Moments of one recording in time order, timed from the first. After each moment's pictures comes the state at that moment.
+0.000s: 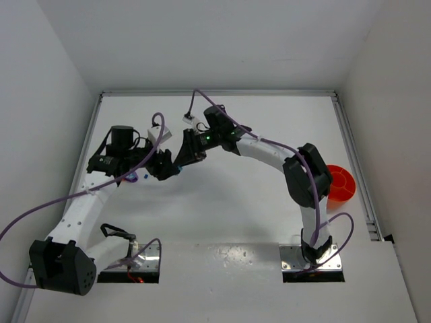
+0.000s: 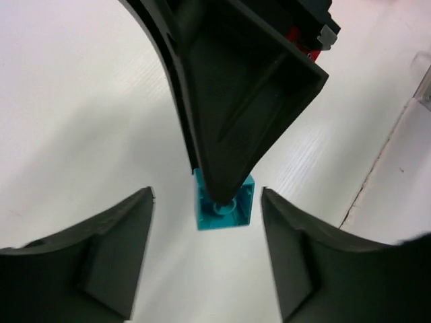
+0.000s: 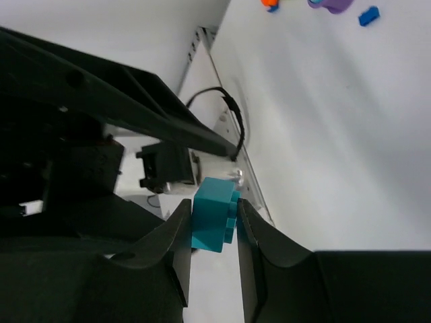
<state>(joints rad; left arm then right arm) -0.13 1.06 0.91 -0.57 0.75 0.31 0.70 2.01 1.50 -0.05 -0.90 0.75</state>
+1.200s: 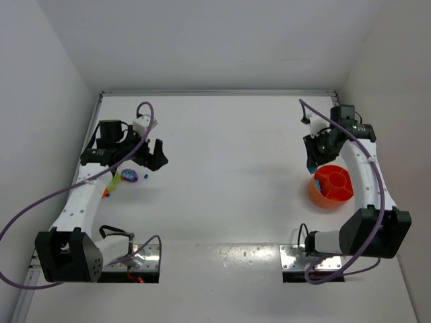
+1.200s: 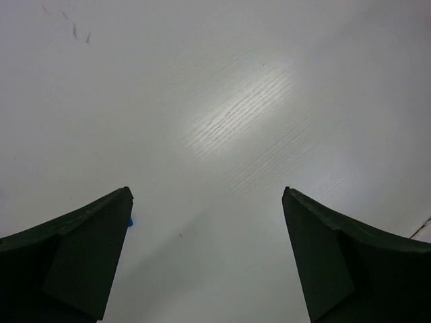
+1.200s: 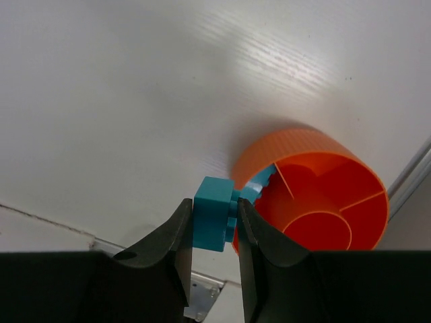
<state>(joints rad) 0.02 1.14 0.96 -0.56 0.58 0.29 -0.10 1.35 1.24 -1.05 -0.22 -0.44</state>
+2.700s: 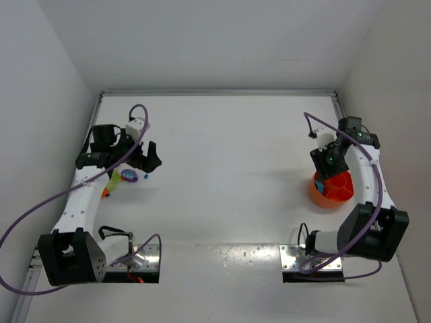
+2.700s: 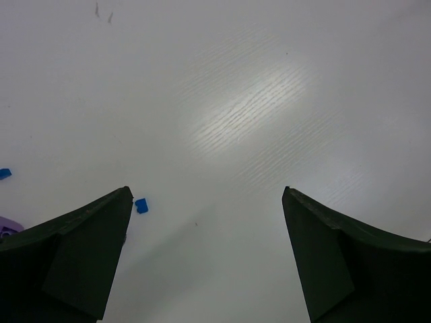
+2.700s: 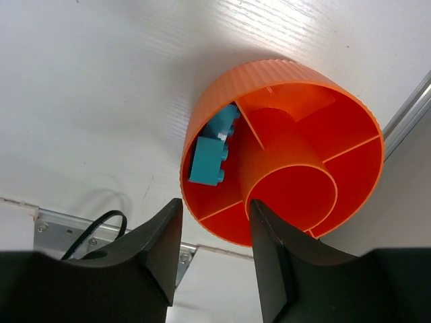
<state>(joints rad) 0.10 1.13 0.91 -0.55 0.60 0.34 -0.24 1.33 1.09 -1.07 -0.11 -0.60</state>
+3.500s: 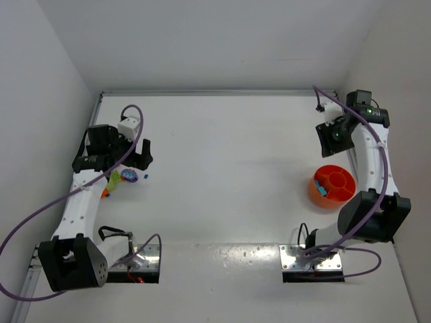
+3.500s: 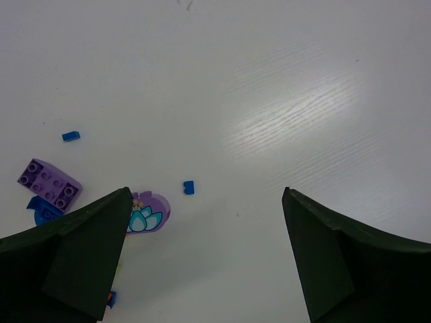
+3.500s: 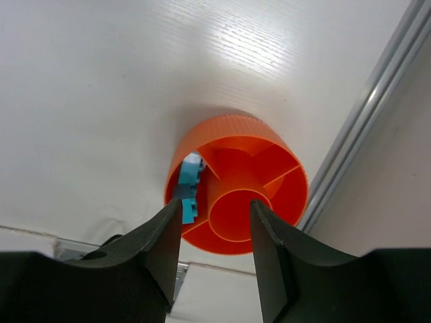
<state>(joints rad) 0.13 1.09 0.90 -0.51 0.43 0.31 -0.23 1.48 1.44 -1.15 -0.13 -0.53</state>
